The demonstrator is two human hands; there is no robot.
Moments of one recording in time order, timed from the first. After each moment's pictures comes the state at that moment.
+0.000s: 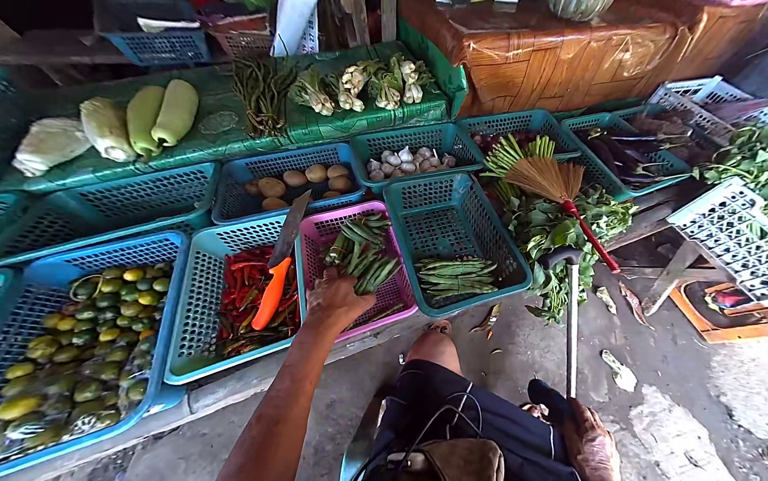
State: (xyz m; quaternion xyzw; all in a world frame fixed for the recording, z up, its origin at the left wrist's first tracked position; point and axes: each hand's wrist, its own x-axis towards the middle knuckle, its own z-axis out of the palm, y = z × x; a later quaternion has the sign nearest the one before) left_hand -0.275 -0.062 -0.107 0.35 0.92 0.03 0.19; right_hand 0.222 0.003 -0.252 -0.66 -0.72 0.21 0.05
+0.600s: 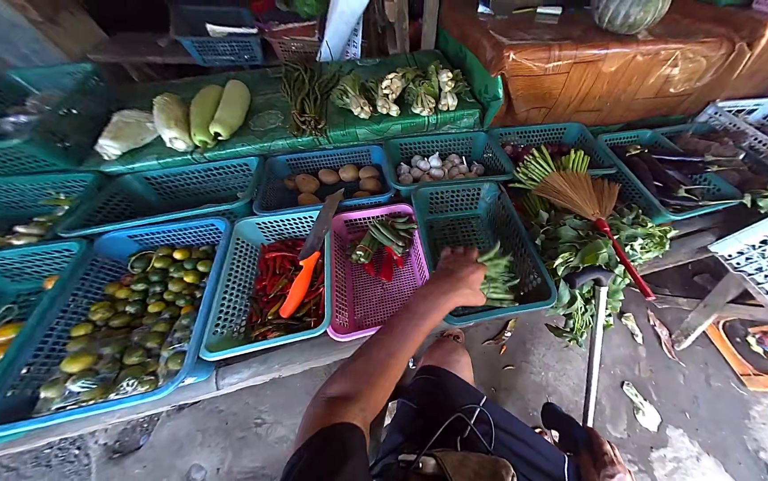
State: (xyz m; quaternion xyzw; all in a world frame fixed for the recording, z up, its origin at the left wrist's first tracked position) left_hand -0.185 0.069 -0.084 0.64 0.75 0.01 0.17; right_hand 0.222 0.009 -0.243 -0.64 -0.73 0.23 0.02
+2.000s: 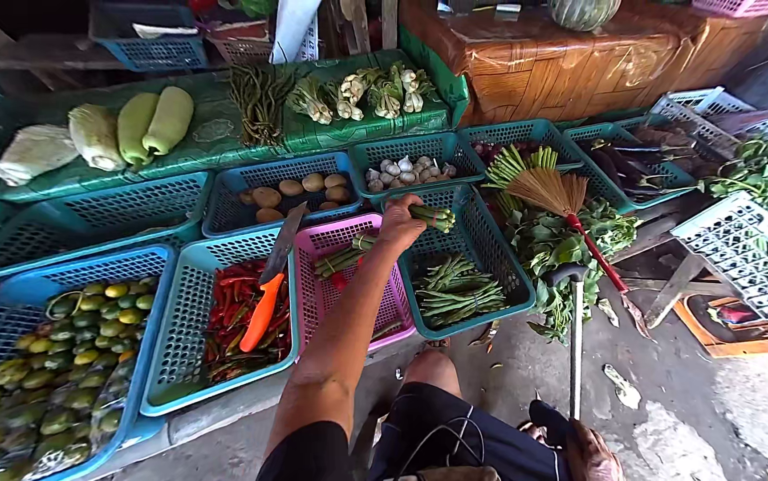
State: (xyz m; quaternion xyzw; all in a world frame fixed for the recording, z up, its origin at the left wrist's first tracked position) left_hand -0.287 0.118 -0.072 0.40 0.81 0.38 0.21; right_hand 0.218 0.013 -0.245 -0.66 -0.72 0.23 0.01
